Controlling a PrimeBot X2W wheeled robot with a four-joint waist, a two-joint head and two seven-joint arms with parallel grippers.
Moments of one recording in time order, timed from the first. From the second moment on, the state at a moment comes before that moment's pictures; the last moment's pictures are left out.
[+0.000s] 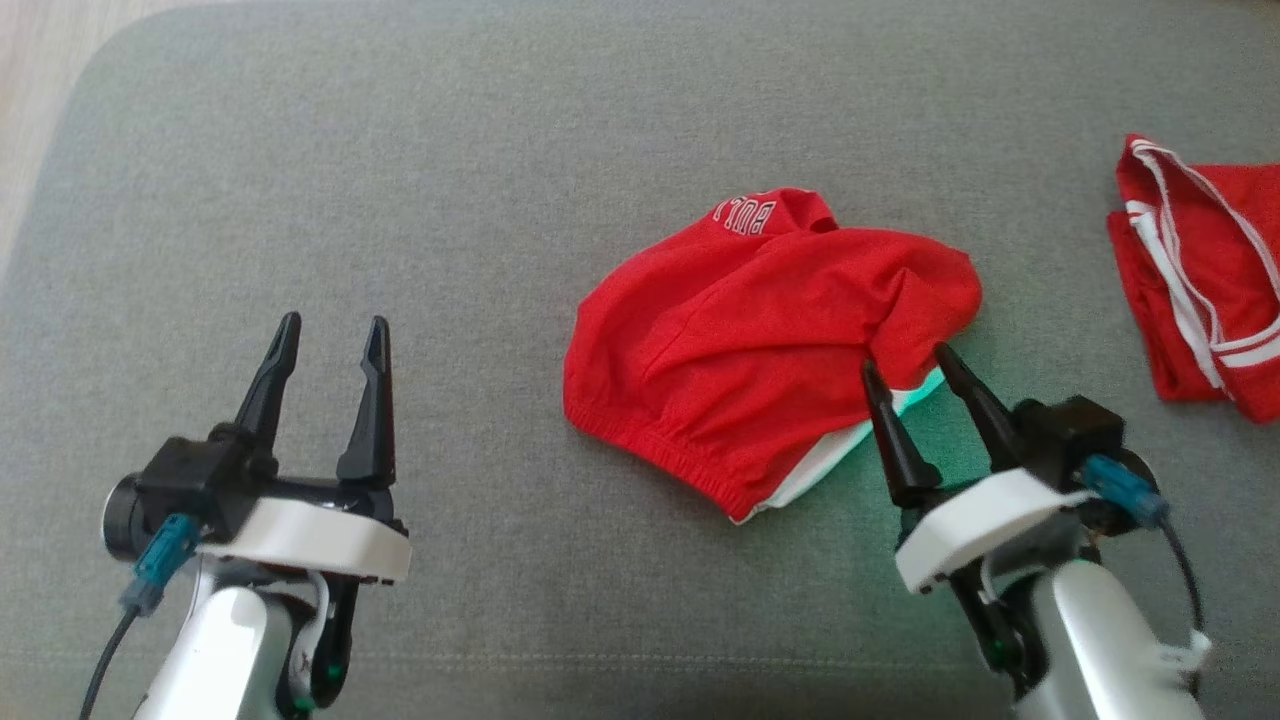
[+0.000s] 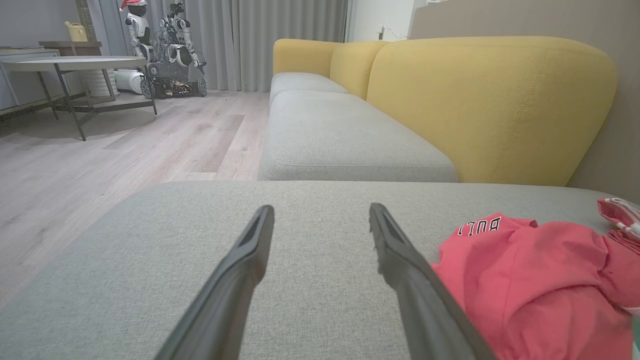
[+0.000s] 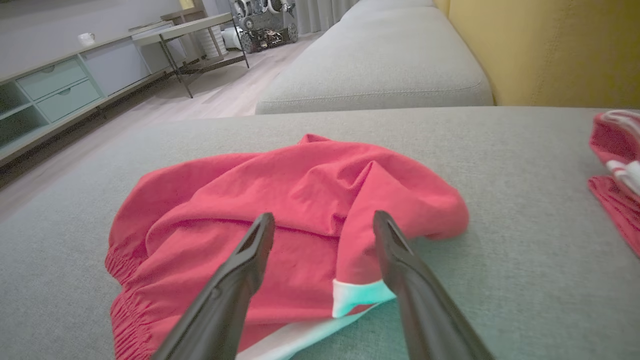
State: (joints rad) left arm -0.12 0.26 -0.31 0.04 -0.34 0.13 -0.25; right arm -0.14 -0.05 0.17 0.19 0.17 0.13 0.02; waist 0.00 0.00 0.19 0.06
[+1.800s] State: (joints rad) left arm -0.07 0.17 -0.60 0.01 -0.36 0.01 -0.10; right arm -0.07 -0.05 0.01 -0.04 0.13 0.13 0.08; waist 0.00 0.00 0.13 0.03
